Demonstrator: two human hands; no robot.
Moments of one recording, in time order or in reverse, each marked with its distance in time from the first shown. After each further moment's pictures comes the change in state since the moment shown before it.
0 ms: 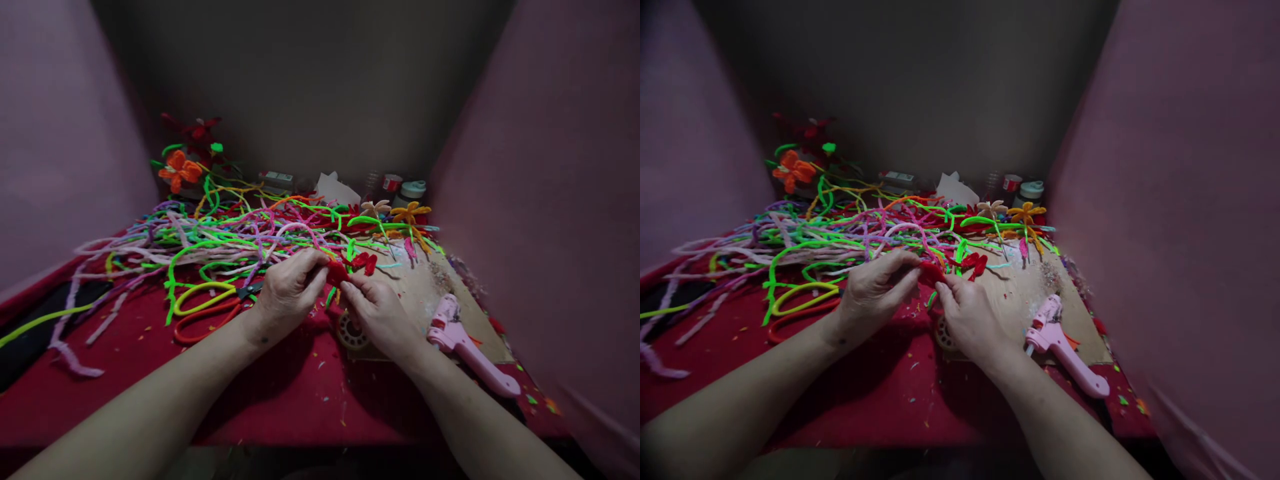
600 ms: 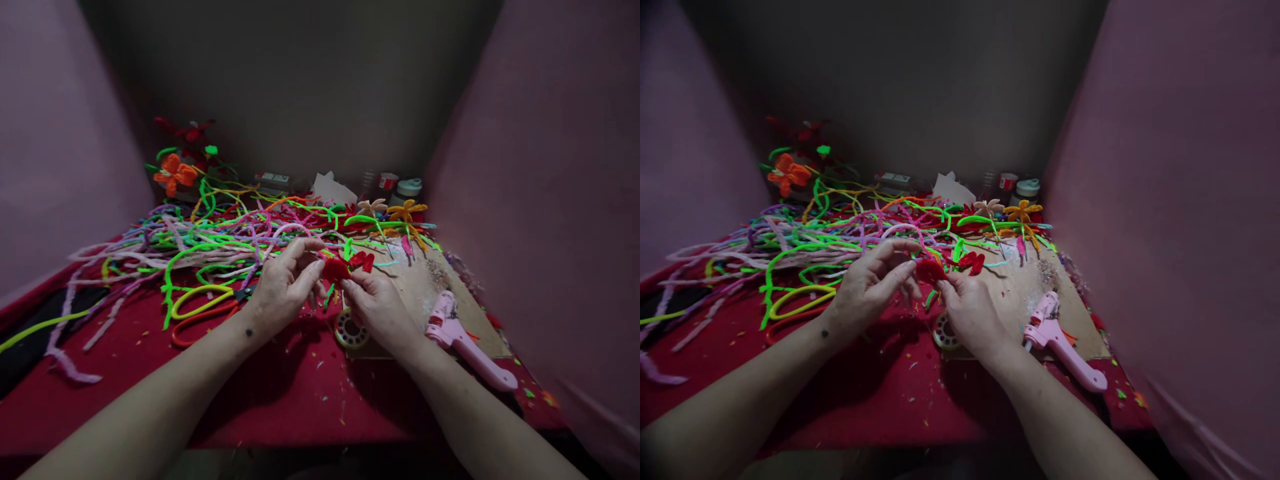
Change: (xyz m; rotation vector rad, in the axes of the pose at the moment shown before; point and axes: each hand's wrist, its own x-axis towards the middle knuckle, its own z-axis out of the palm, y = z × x) left_hand 0.007 0.007 -0.006 -0.594 -0.198 -0.522; right_hand 0.005 0.010 0.001 0.159 0.057 0.036
